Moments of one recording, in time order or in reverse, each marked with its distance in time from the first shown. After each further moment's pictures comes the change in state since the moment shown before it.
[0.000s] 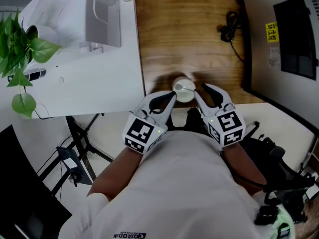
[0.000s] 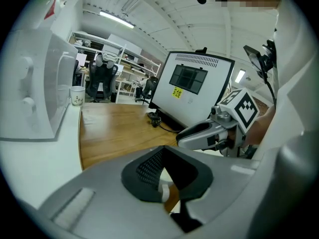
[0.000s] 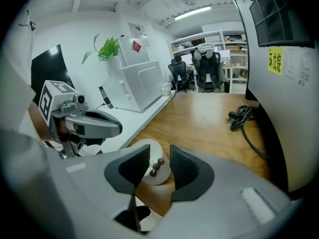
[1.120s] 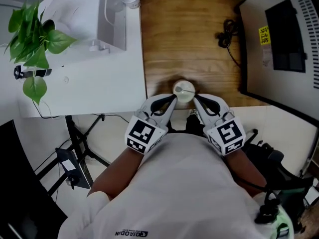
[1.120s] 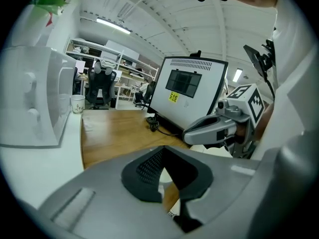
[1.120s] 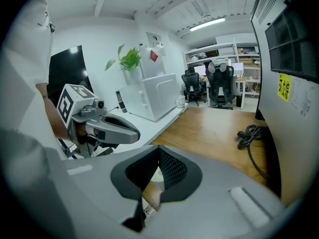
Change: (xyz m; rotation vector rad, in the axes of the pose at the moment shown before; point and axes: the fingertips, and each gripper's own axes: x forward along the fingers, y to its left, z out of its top) left arm -0.015 -0.014 0.011 0.043 -0.050 0.012; right arm -0.033 0.039 0.023 -0.140 -0.105 0.090
